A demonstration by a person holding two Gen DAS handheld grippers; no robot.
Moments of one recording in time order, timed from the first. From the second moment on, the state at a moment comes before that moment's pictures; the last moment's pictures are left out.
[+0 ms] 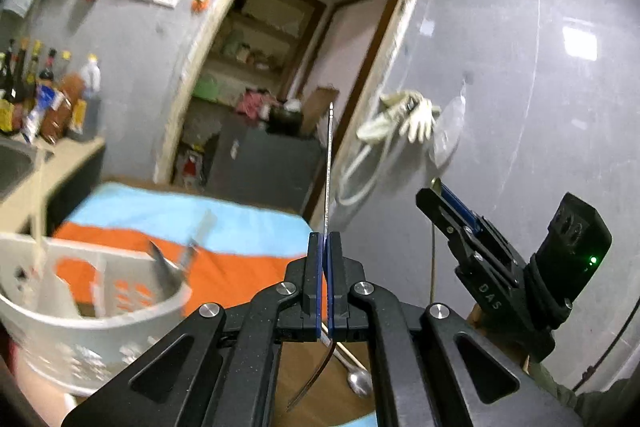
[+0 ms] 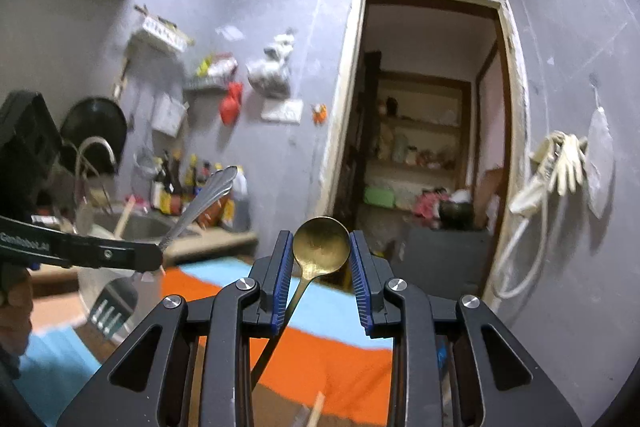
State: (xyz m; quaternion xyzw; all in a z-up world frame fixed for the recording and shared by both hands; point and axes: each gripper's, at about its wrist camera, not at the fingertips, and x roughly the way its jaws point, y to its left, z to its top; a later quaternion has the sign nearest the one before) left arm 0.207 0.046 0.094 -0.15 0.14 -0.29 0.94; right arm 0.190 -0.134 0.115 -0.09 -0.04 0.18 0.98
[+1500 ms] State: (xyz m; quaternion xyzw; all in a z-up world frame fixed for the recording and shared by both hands) left arm 0.220 0.231 0.041 -0.23 -0.05 -0.12 0.96; right arm 0.240 0.044 0.066 -0.11 -0.16 0.22 0.96
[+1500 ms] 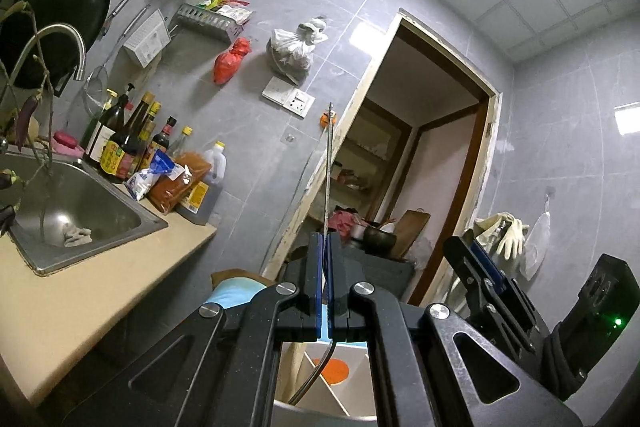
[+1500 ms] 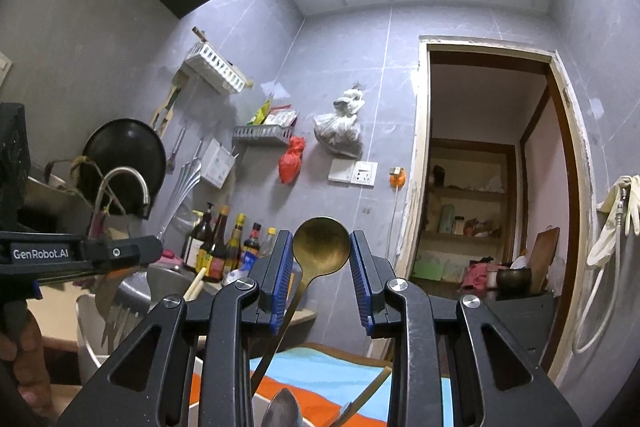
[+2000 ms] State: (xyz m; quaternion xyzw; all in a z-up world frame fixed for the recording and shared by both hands) left arm 0.217 0.232 0.040 -0.23 -0.04 -0.12 0.96; right arm 0.242 0.044 0.061 -0.11 -0.15 0.23 0.95
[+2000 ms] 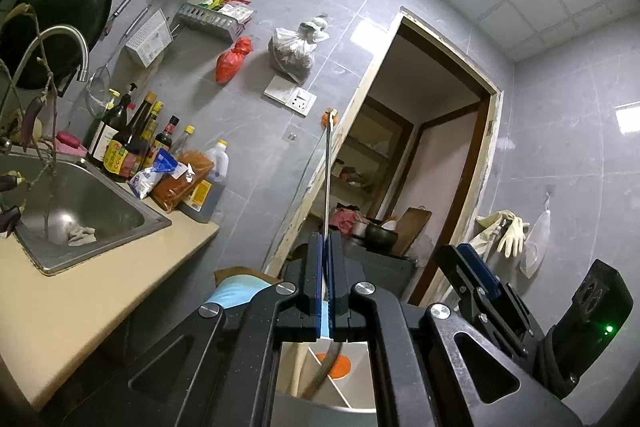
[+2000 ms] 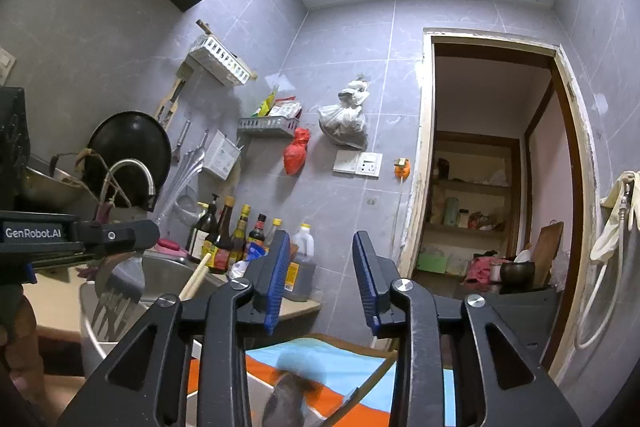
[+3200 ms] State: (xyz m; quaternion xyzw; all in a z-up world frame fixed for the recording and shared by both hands) left arm 0.185 0.148 0.071 -0.12 0.03 -0.13 0.98; right arm 0.185 -0.055 0.099 -0.07 -0.09 0.19 0.97
